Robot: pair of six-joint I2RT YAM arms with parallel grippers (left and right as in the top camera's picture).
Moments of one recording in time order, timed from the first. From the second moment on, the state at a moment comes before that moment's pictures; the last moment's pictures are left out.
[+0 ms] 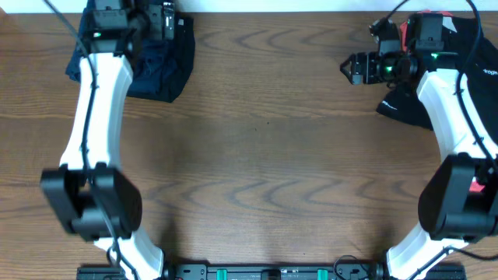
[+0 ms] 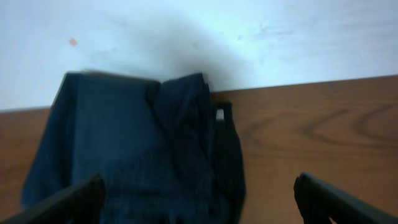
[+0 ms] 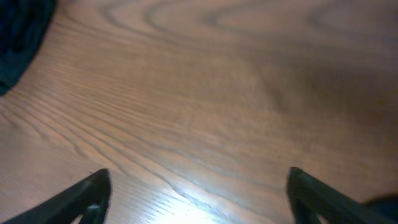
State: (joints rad) left arm 0.02 1.85 1.80 -0.60 0.04 0.08; right arm -0.04 1.85 1.54 -0.64 -0.43 -0.09
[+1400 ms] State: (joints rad) left arm 0.02 1.65 1.80 -0.89 0.04 0.00; right arm 0.07 0.76 1.18 -0.50 -0.12 0.15
